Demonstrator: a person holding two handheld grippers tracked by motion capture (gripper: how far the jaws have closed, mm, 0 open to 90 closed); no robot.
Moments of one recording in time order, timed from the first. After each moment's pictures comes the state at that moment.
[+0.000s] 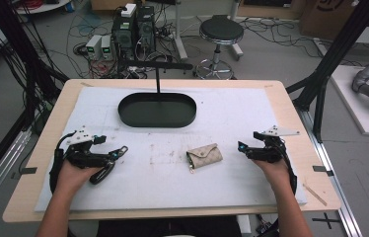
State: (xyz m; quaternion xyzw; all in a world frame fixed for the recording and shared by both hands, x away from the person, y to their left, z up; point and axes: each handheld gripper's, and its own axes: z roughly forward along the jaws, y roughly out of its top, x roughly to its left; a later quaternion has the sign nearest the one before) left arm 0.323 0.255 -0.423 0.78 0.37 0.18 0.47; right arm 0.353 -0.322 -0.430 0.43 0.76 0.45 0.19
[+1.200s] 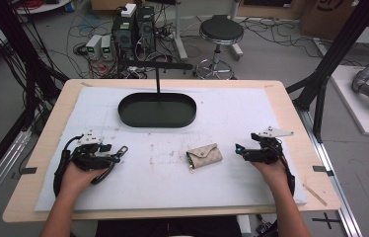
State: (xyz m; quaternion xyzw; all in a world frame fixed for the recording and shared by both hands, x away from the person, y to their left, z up) left arm 0.328 0.248 -0.442 0.81 0.39 0.15 0.40; right arm 0.351 -0.312 -0.432 0.42 0.78 0.42 0.20
